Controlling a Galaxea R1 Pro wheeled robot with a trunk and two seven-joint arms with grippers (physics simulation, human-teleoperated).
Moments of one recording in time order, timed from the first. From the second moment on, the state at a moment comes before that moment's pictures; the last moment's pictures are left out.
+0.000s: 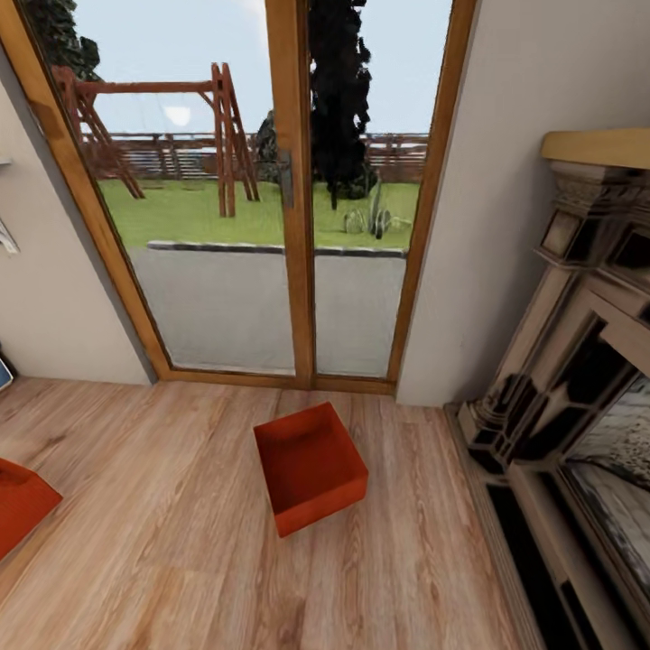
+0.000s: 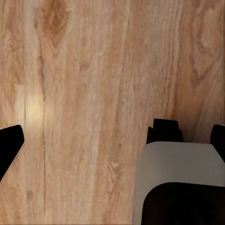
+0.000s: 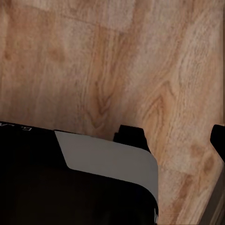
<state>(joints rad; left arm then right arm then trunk) -0.37 0.03 -0.30 0.04 0.29 -0.08 0.19 -0.20 0.02 0.09 -0.26 0.08 -0.01 0.00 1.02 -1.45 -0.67</state>
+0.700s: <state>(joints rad) -0.37 0.03 -0.30 0.04 0.29 -0.08 0.19 -0.20 0.02 0.09 -0.26 0.08 -0.01 0.00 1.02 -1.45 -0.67</state>
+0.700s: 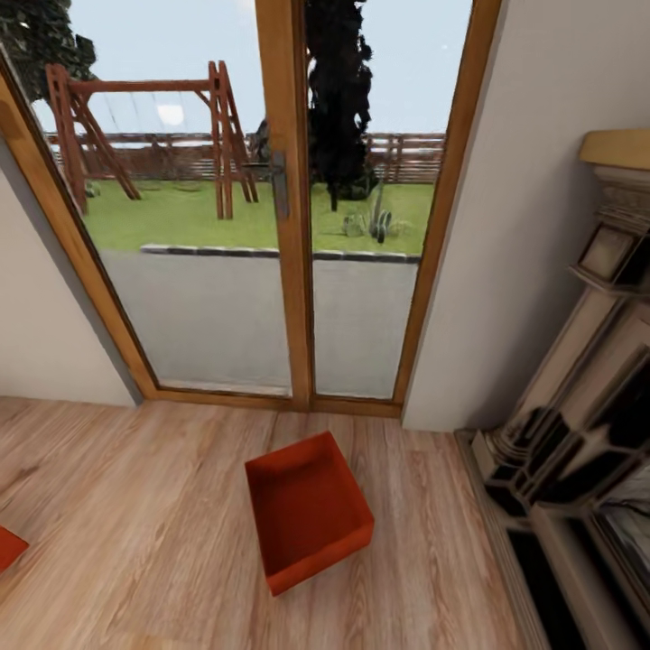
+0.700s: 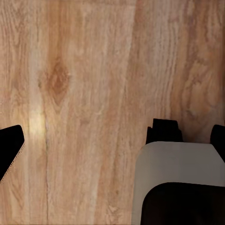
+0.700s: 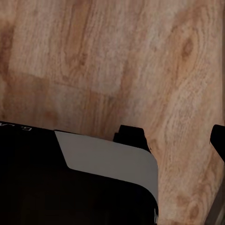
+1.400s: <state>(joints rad) -0.37 0.03 -0.30 0.04 0.29 -0.08 0.19 -0.20 0.02 0.09 -0.26 0.08 -0.01 0.00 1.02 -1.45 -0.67</state>
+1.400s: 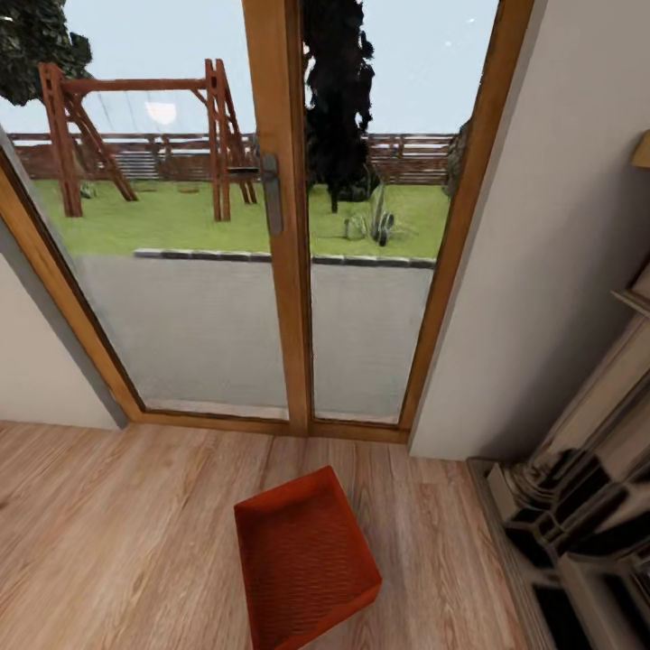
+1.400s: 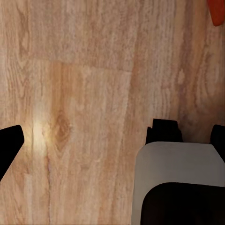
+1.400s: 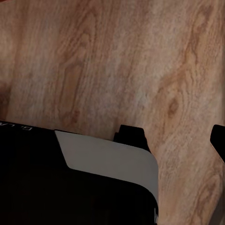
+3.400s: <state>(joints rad) -0.37 0.03 -0.30 0.04 0.29 -0.08 0.19 -0.20 0.02 0.09 -0.26 0.08 -0.01 0.00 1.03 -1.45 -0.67</state>
